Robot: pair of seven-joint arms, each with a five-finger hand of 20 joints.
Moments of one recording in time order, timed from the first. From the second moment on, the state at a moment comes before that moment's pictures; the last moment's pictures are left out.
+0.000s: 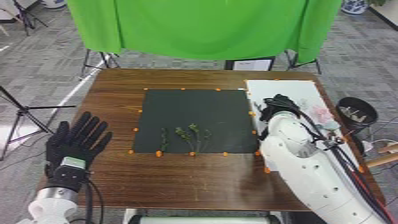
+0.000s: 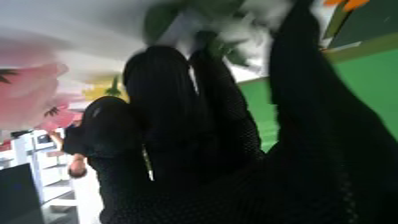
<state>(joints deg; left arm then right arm) 131.0 -48.3 -93.3 -124.4 -1.7 12.1 26.7 -73.1 -62.9 59.2 -93.8 -127.7 -6.0 55.9</state>
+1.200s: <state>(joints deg) 133.1 -47.8 -94.9 -123.6 -0.5 6.3 26.9 -80.2 -57.6 62.5 -110.3 -96.8 22.0 53.7</state>
